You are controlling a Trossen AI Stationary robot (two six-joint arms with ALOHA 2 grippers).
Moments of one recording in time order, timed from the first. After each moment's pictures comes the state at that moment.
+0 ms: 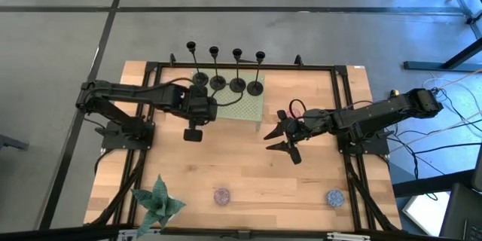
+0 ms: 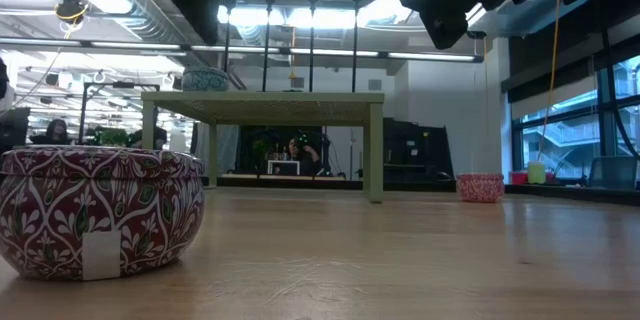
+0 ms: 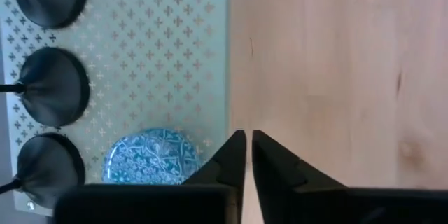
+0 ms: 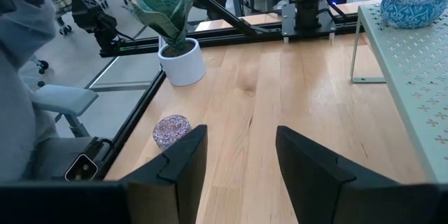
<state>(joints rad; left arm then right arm) -0.03 1.42 1.36 -1.19 -0.24 0.07 0.18 1.19 0.63 0.24 -0.11 0.20</state>
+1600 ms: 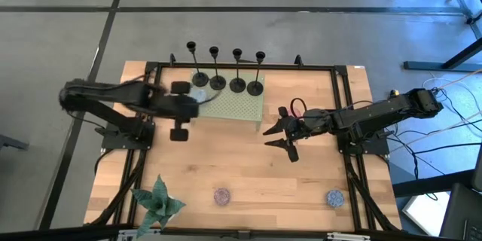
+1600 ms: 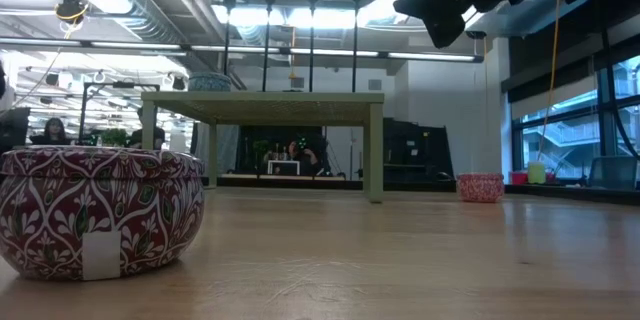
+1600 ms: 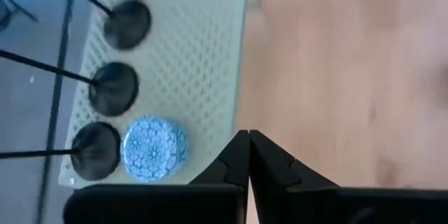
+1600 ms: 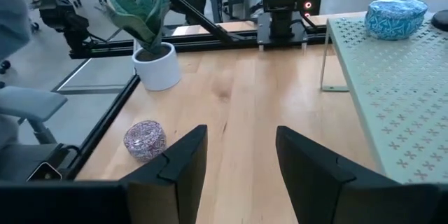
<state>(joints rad) -0.15 1.19 1.35 -1.20 -0.34 -0.05 0.18 1.19 0.63 0.25 -0.02 0.15</state>
